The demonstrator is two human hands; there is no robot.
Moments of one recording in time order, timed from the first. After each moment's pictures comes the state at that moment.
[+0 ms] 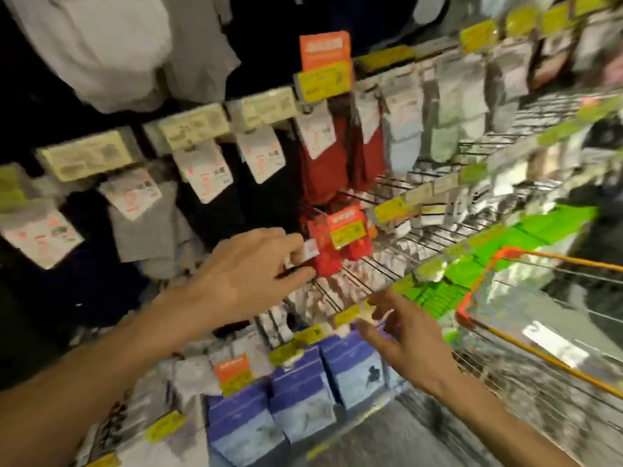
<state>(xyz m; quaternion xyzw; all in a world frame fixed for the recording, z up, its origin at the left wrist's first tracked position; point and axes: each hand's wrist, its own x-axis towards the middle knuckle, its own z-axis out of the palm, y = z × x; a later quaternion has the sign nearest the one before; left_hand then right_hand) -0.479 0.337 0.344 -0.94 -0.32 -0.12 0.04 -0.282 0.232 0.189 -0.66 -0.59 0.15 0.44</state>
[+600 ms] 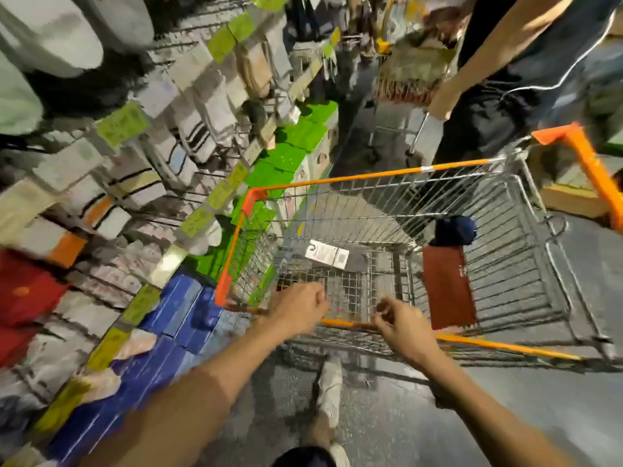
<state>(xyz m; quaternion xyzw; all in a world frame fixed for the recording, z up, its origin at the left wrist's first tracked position) 0.025 0.236 0.028 -0.93 -0.17 0.19 -0.26 0.090 0.030 -0.006 -0.92 -0.20 0.23 0.26</state>
